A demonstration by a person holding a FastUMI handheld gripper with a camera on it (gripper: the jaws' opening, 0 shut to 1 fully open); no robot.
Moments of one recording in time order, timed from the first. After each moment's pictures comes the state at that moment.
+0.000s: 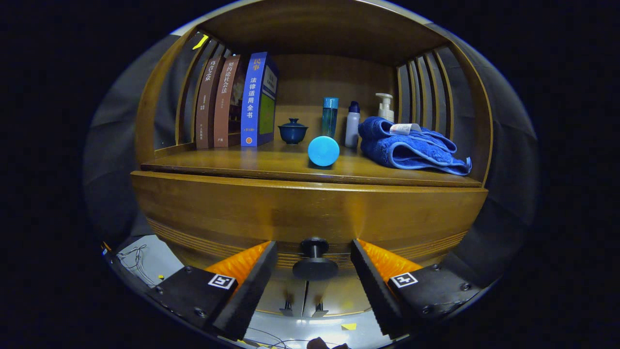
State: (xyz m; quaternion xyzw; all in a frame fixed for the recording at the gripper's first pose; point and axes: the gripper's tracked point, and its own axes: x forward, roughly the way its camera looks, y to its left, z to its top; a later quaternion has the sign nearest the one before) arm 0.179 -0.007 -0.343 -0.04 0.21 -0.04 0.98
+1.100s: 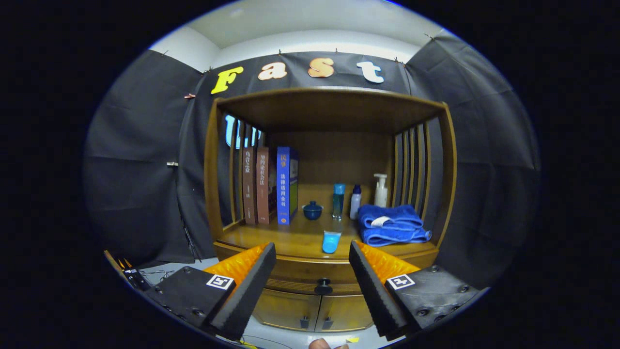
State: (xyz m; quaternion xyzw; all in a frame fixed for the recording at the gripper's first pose) arm 0.069 0.026 -0.115 -0.02 0.07 0.03 1.00
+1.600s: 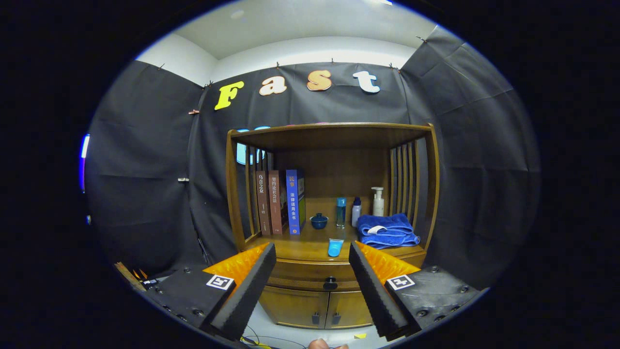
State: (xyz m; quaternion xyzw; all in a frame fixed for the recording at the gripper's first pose) arm 0.011 0.028 -0.059 0.02 0.05 0.04 1.00
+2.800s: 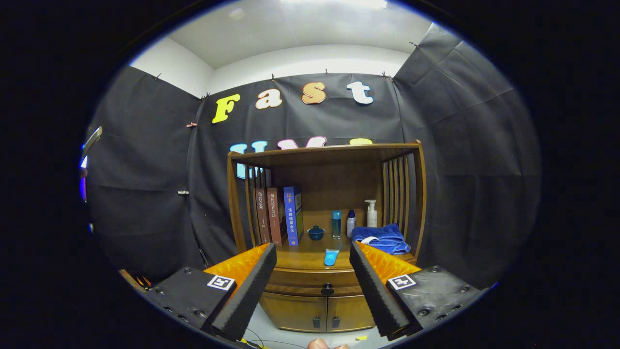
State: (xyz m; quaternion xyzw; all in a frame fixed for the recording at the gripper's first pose) arm -0.009 0.020 -0.030 0.02 0.03 0.03 1.00
